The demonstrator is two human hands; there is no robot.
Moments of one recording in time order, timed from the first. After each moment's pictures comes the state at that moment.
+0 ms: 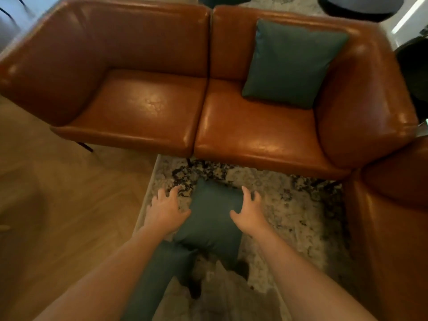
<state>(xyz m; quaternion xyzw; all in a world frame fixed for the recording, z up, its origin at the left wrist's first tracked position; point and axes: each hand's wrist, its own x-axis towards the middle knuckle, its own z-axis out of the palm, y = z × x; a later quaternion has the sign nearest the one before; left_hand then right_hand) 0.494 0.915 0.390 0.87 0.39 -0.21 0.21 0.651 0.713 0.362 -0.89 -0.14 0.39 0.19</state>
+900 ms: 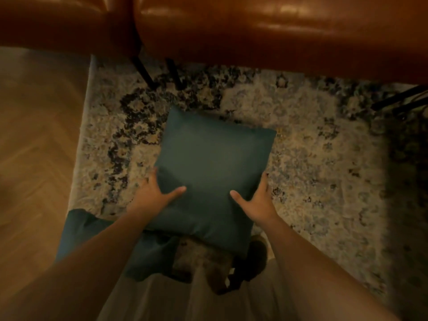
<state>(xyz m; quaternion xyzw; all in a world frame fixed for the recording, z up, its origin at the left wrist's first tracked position) 0.518 0.931 -0.145 0.74 0.49 -0.26 0.37 0.663 0.672 -0.153 -0.84 0.05 0.44 0.30</state>
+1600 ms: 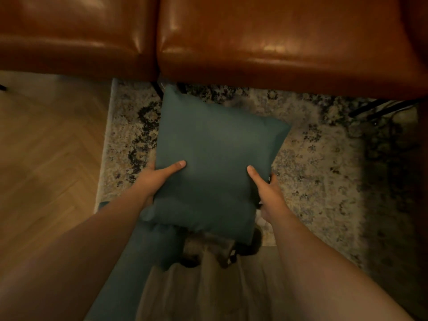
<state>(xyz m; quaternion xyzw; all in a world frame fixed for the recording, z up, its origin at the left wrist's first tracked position) 0.536 0.952 -0.007 0.48 0.54 -0.14 0.68 0.671 0.679 -0.016 -0.68 0.30 0.41 0.53</state>
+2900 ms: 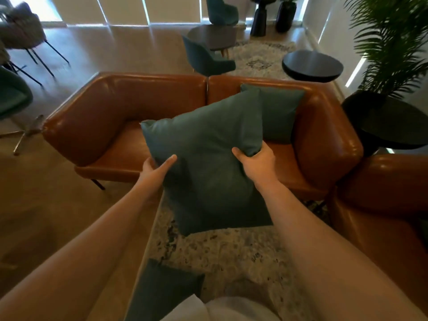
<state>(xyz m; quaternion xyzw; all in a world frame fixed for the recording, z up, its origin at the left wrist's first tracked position) 0.459 0.945 0.607 0.63 0.47 0.09 0.62 0.648 0.735 0.600 -0.81 -0.12 0.10 0.57</state>
